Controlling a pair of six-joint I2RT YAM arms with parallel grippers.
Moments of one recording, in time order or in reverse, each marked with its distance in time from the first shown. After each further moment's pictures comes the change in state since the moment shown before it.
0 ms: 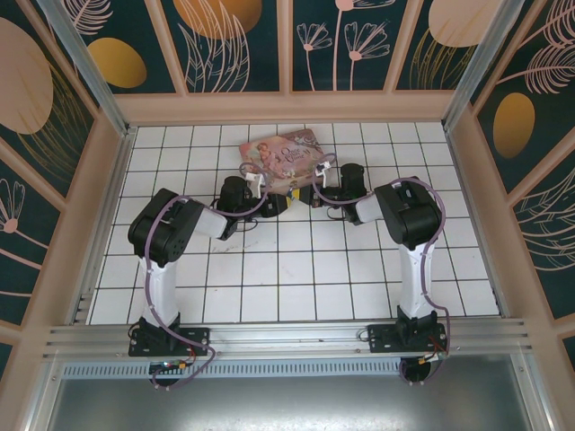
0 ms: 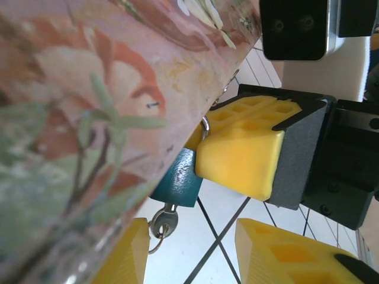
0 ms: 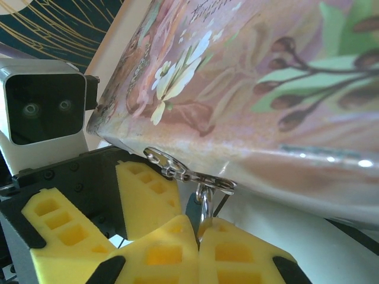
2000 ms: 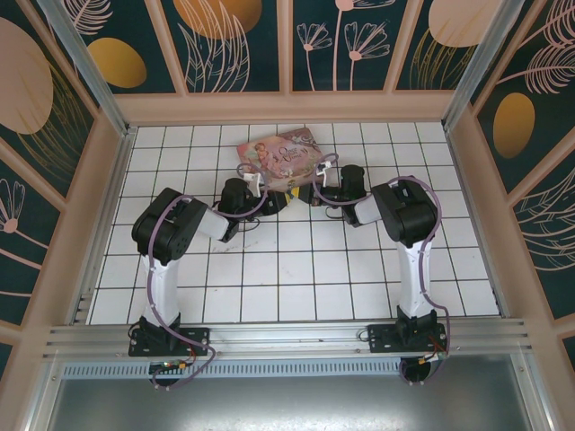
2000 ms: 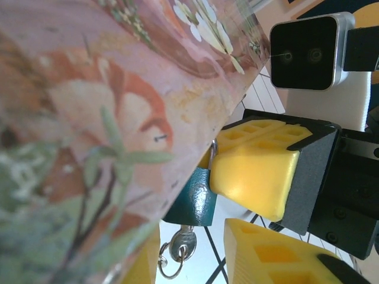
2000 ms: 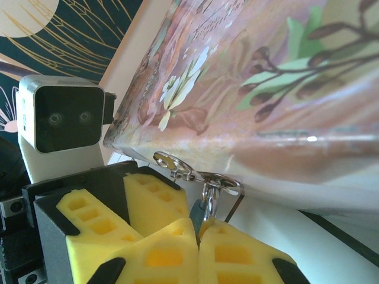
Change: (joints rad) left arm -0.020 0.030 -0.010 0.100 -0.062 -0.111; right arm 0.002 0.040 0.000 0.129 -0.007 0.112
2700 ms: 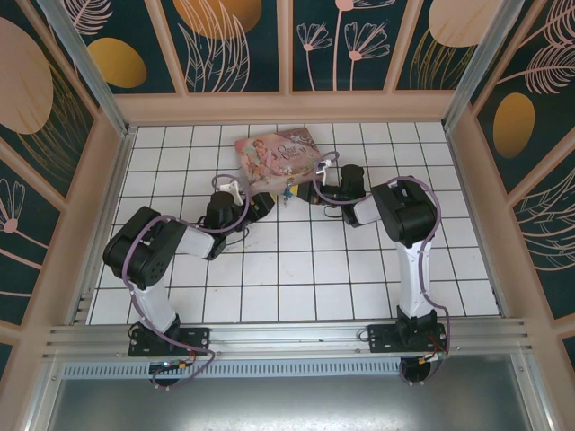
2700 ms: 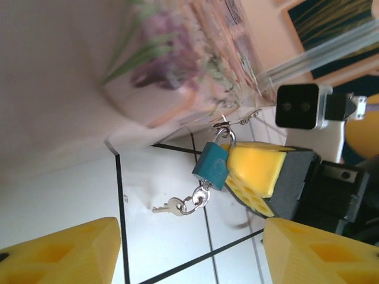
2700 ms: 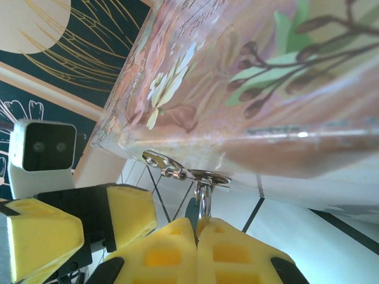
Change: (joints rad) left arm -0.009 -0.267 -0.276 0.053 -0.282 -0.205; right arm 0.008 0.000 0.000 0.048 -0.002 0.106
